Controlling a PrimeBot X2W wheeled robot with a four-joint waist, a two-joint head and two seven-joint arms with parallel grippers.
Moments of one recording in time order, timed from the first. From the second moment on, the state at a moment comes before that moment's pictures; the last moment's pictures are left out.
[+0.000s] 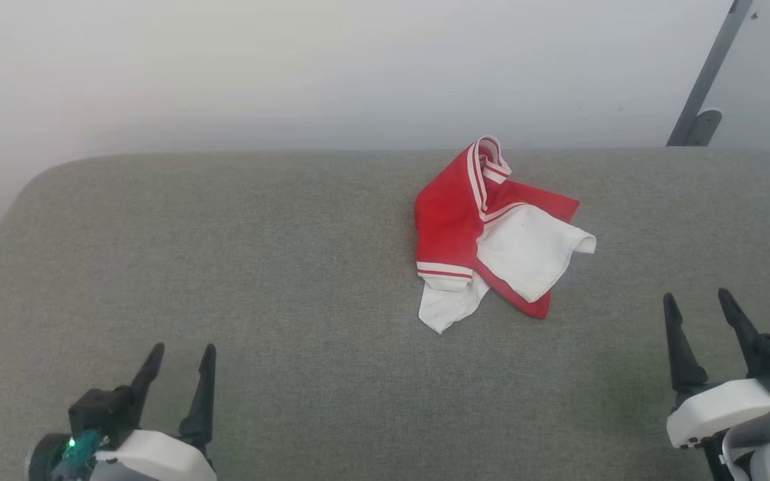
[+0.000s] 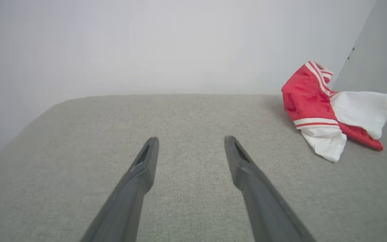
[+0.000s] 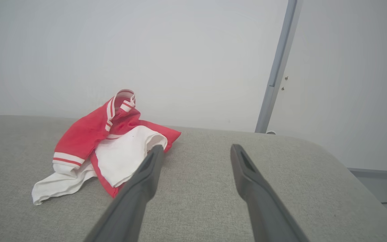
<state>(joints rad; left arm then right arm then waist) -0.03 0.32 -0.18 0.27 -0.44 0.01 -0.26 -0.10 -0.18 -0.10 0.29 0.13 0.13 -0.26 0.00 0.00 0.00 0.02</state>
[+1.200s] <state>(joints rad) 0.02 0.09 0.02 0.18 -0.15 -0.12 -0.26 -0.29 -0.35 0.13 0.34 0.16 0.13 -0.05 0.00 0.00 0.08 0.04</state>
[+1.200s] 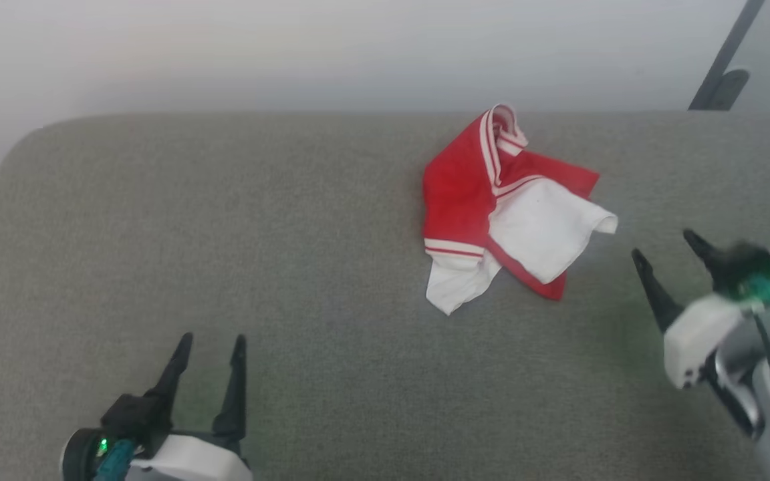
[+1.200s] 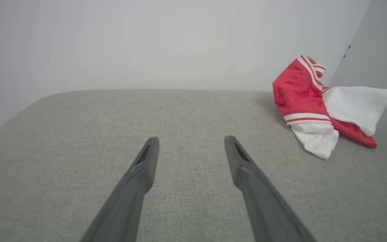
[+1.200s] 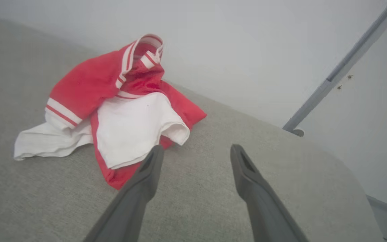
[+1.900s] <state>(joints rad) -0.11 0.05 -0.05 0.25 -0.19 -0.13 -0.26 -0.74 -0.74 0.69 0.27 0.56 0.13 0.57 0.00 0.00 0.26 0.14</state>
